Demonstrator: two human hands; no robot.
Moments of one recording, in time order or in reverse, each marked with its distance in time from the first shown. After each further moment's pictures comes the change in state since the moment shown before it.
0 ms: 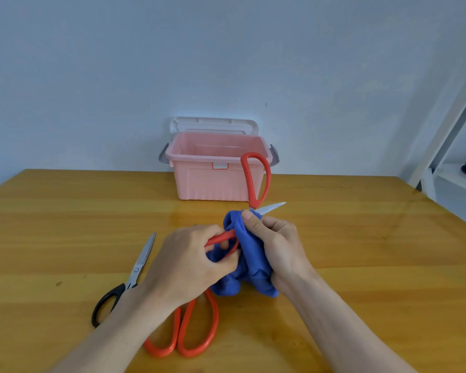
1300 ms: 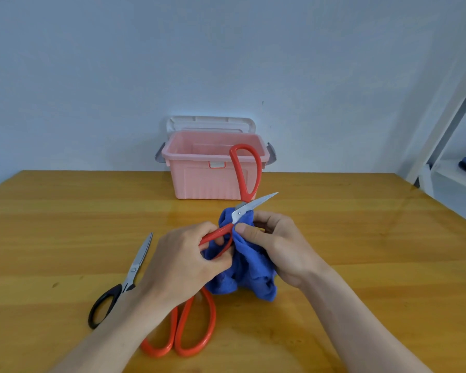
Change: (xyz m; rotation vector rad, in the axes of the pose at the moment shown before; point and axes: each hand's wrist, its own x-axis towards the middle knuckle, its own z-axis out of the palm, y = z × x) left_hand -0.002 -0.003 0.003 -0.002 0.057 -0.038; right_hand 0.005 -0.005 -0.018 -0.154 -0.188 0.004
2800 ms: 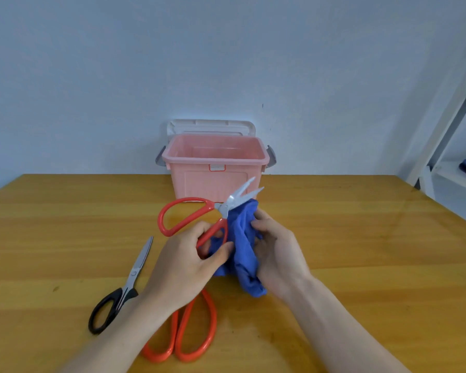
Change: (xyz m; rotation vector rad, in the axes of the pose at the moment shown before) left_hand 0.001 -0.010 0.009 -0.150 0.008 -0.080; right_hand 0.001 0.008 0.015 0.648 0.021 0.131
